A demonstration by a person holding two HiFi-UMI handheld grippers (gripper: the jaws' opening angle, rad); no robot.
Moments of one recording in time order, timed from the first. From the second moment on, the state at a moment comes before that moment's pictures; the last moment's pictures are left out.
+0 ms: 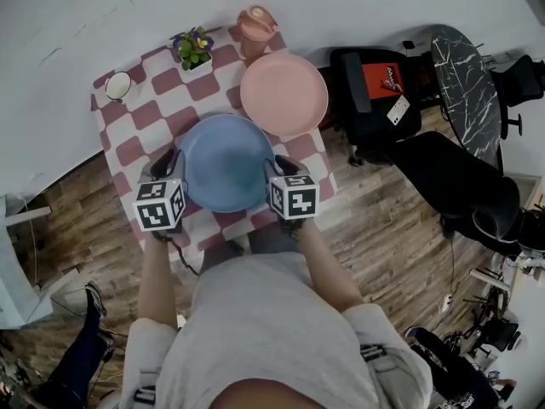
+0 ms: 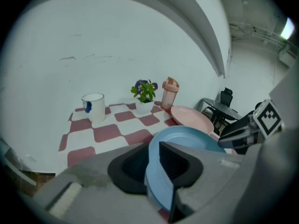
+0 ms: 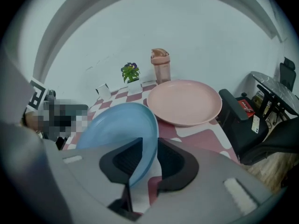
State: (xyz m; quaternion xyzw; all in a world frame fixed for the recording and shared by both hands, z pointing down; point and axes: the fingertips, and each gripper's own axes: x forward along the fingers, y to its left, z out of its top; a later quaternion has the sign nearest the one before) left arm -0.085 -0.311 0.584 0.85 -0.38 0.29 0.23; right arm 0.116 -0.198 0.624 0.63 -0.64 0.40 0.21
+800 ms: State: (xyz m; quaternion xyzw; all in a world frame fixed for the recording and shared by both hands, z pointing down) left arm -0.036 -0.317 0.421 0.92 -0.37 0.08 0.08; right arm 0.174 -0.188 0.434 0.76 -0.63 0.16 0.00
